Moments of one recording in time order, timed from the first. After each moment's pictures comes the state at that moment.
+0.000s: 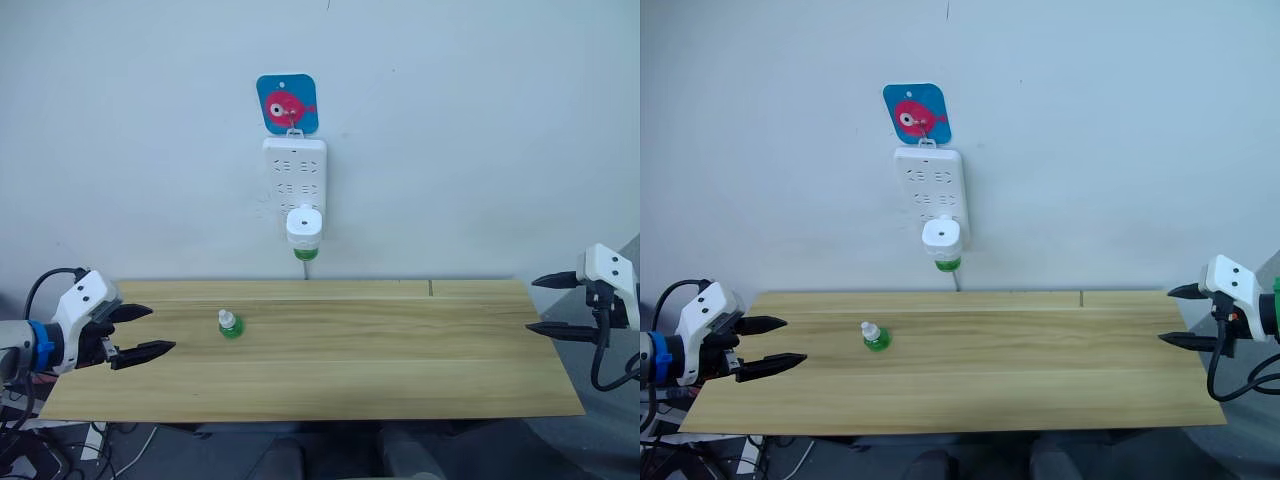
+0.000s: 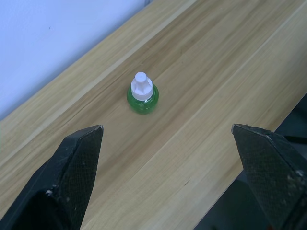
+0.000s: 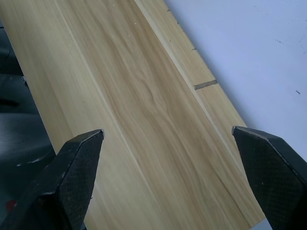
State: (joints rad) left arm 0.12 1.08 0.36 0.06 -0.37 0.41 -1.21; right arm -0.15 -1.13 -0.17 0.16 0.29 0.20 1.37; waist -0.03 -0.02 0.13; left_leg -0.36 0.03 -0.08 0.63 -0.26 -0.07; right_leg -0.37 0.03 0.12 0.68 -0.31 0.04
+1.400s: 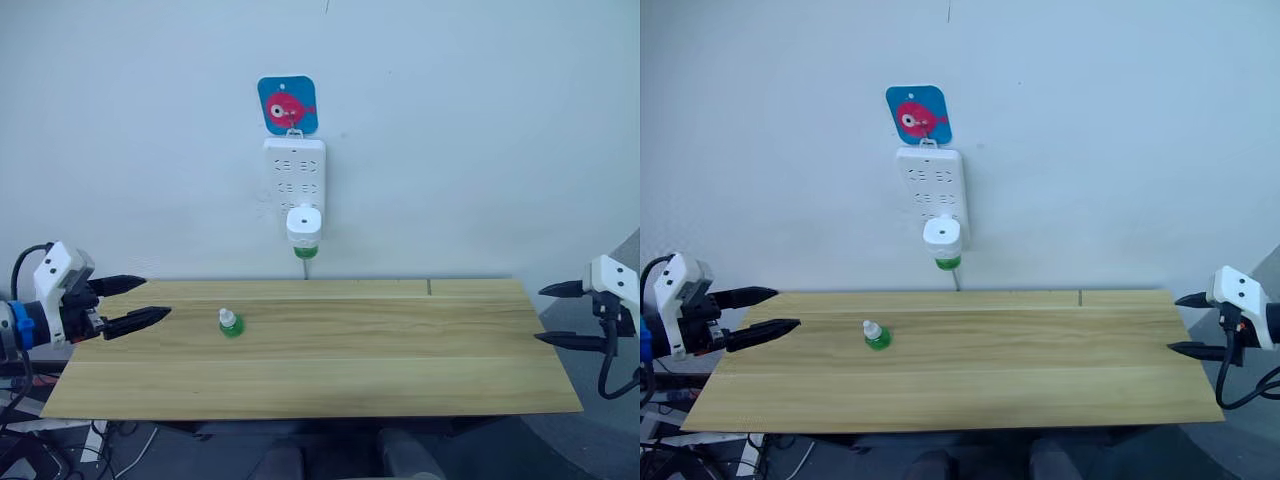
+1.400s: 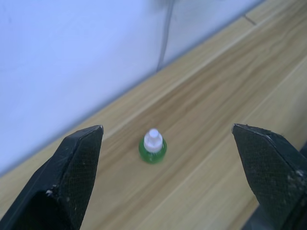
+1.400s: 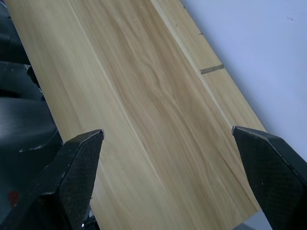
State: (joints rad) left arm -0.01 1.02 0.44 0.14 -0.49 0.44 -1.23; right arm -0.13 -1.12 -0.17 0.26 0.26 0.09 1.41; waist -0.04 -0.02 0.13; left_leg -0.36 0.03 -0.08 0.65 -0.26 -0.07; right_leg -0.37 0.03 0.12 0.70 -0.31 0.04
